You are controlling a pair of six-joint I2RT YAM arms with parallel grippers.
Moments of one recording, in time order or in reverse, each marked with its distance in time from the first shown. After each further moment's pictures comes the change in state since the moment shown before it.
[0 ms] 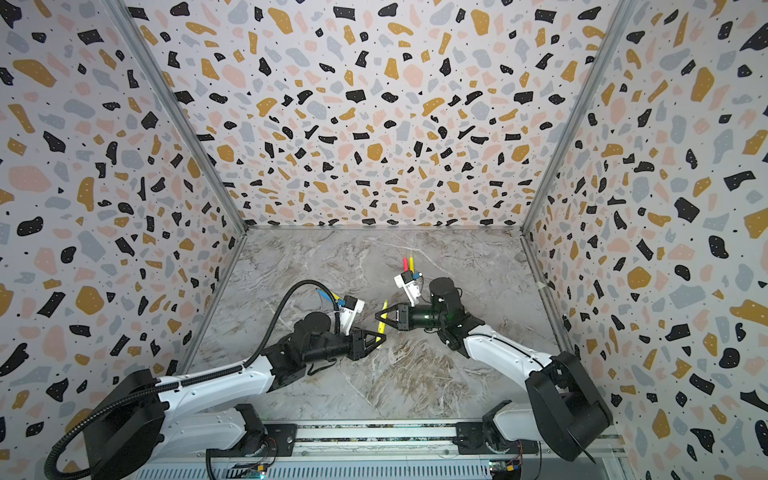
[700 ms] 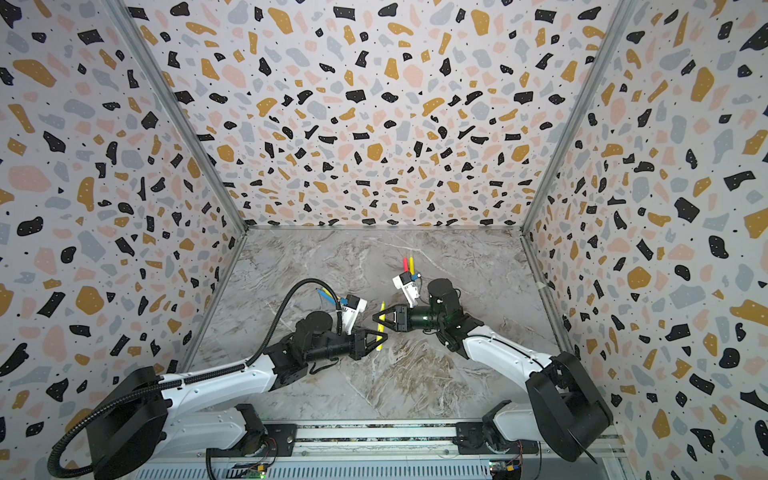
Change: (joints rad) left arm -0.004 0.016 0.014 0.013 0.002 -0.003; right arm 0.011 -0.010 -0.002 -0.007 0.018 -0.003
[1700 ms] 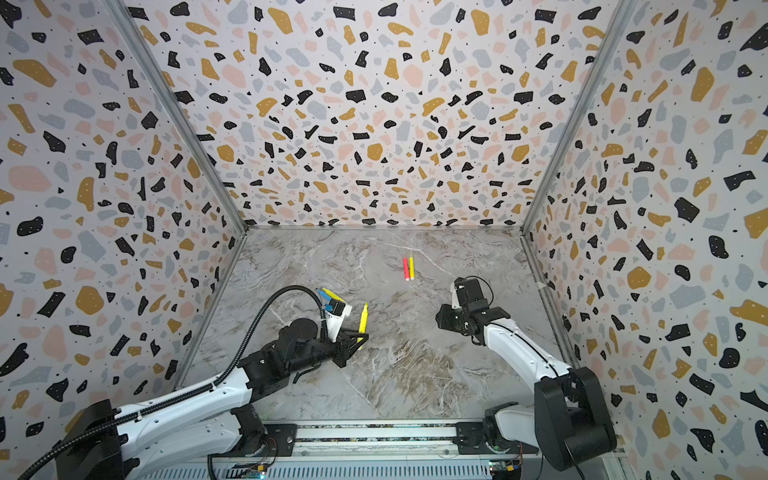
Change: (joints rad) left arm -0.004 -0.237 -0.040 -0.272 -0.207 0.295; right arm -0.285 -0.020 0.056 -0.714 0.627 -0.262
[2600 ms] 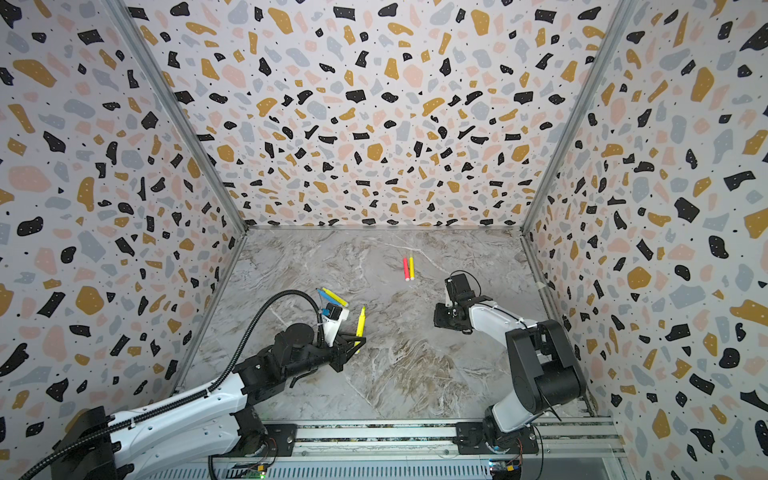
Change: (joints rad) left arm -0.011 -0.050 -0.040 0.006 -0.001 -0.002; right arm 0.000 0.276 0.093 0.051 0.040 -0.048
